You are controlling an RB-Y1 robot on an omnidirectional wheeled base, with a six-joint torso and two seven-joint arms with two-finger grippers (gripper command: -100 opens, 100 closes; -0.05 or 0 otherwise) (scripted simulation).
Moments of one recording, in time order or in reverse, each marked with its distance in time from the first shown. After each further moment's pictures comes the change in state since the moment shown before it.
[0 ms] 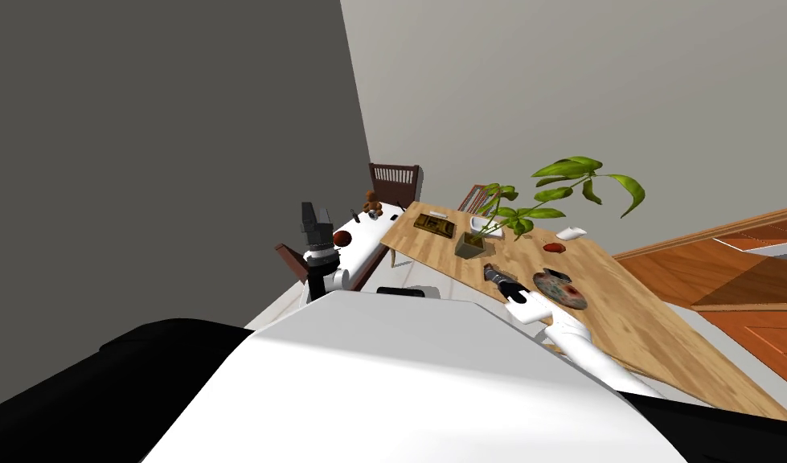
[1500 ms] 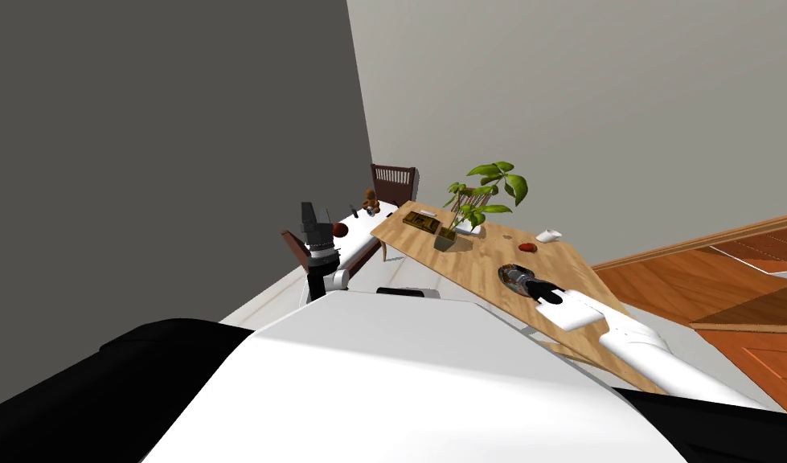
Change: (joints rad) left arm 0.000 0.000 0.000 0.000 0.000 0.000 0.000; right arm 0.076 -0.277 0.049 -0.091 -0.199 0.102 -0.095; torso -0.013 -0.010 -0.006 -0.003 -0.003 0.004
